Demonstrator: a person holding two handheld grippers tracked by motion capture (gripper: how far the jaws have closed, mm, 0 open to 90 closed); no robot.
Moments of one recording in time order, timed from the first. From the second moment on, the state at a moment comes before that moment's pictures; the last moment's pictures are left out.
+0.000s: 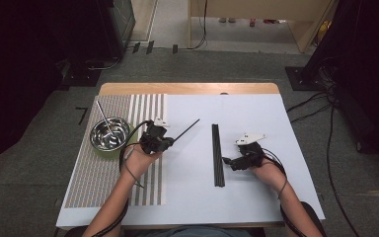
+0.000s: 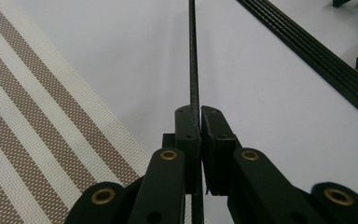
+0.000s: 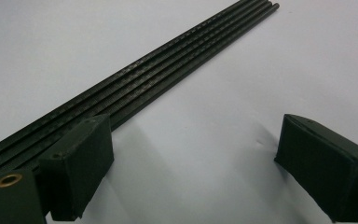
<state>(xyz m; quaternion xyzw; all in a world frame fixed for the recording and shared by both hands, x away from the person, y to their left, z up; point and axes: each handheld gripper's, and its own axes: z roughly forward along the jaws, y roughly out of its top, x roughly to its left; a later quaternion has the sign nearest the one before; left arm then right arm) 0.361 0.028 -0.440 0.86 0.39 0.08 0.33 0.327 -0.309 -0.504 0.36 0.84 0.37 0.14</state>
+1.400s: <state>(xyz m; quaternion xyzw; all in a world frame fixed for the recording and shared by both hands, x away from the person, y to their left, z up) 0.369 0.072 -0.426 0.85 0.41 0.09 0.33 0.327 -0.309 -0.504 0.36 0.84 0.37 0.14</state>
